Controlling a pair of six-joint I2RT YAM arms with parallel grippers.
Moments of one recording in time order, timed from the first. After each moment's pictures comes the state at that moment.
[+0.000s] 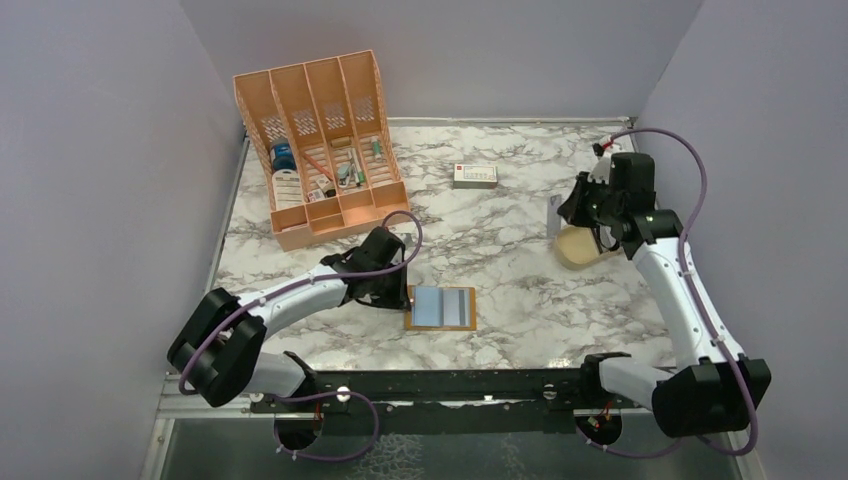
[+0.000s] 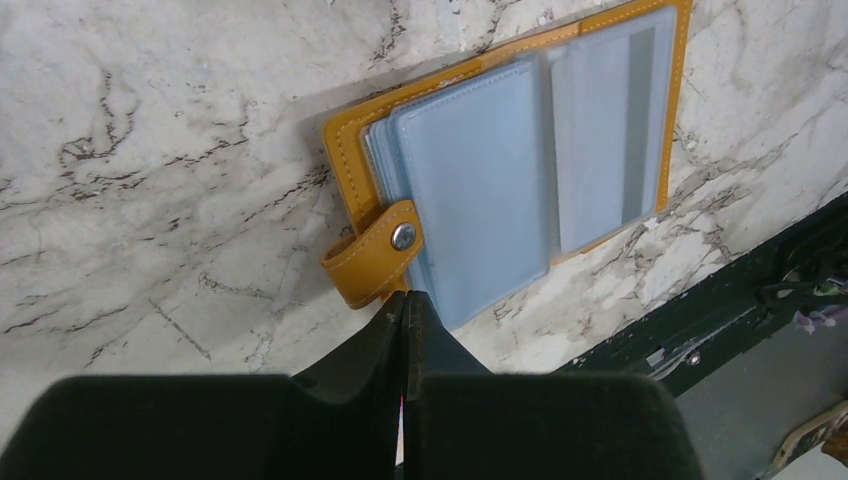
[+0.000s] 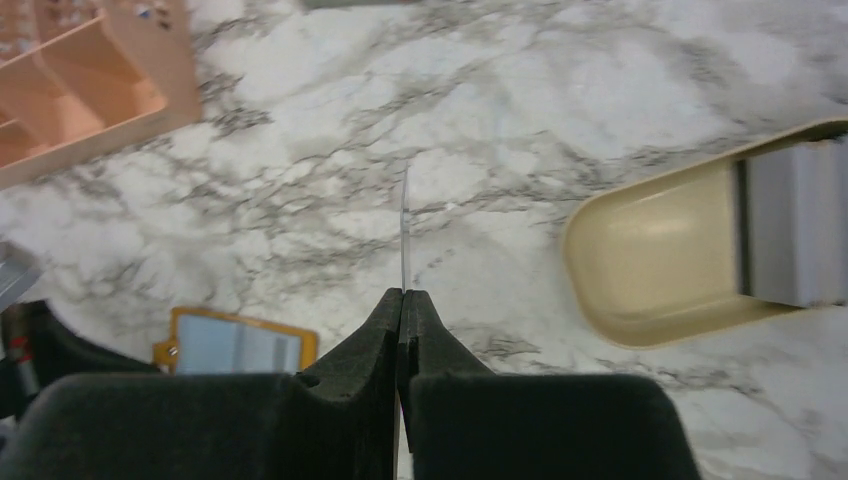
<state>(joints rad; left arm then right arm) -0.69 1.34 0.69 -0.39 0.23 -0.59 0.08 1.16 1.10 -0.62 -0.15 0.20</state>
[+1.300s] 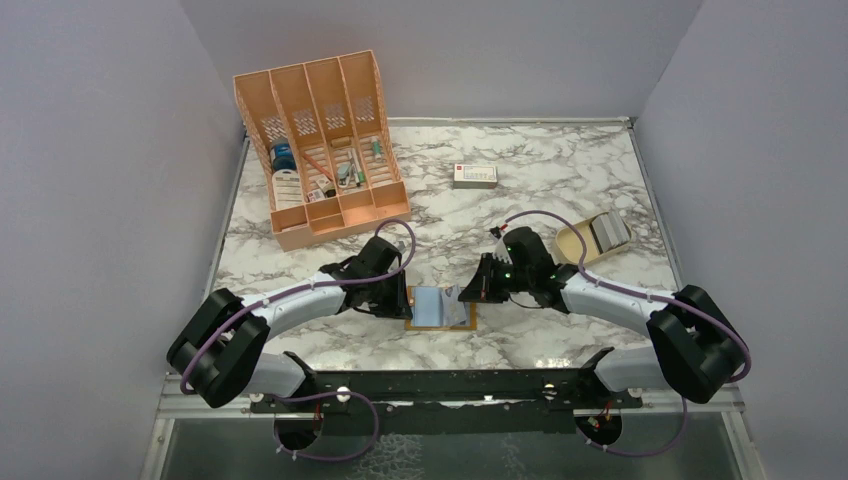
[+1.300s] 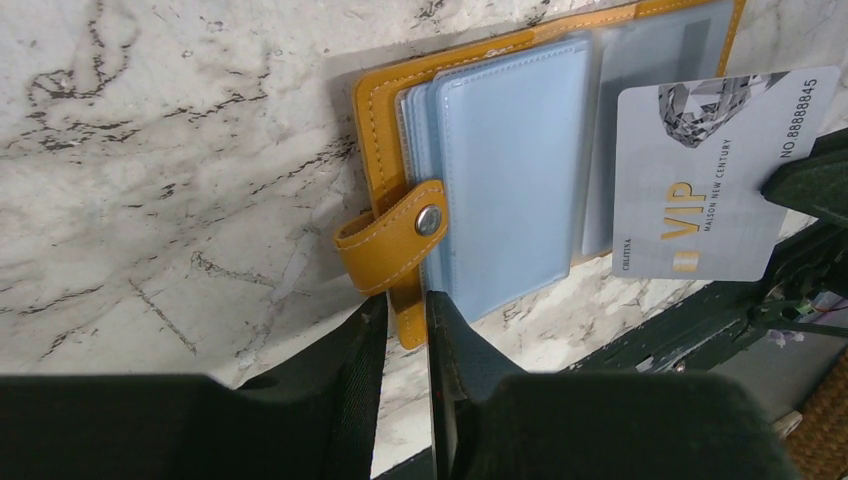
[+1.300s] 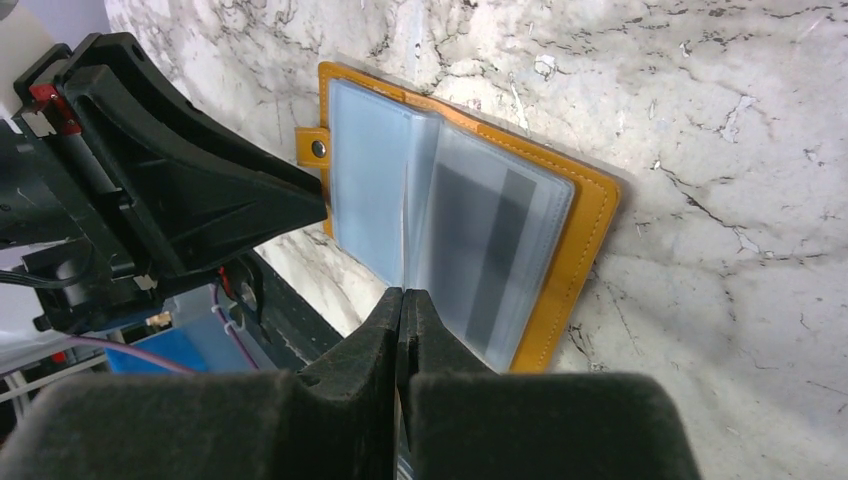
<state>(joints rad) -0.69 1.34 0.59 -0.30 0.25 -0.69 0.64 1.33 0.56 0.02 -0.41 0.79</state>
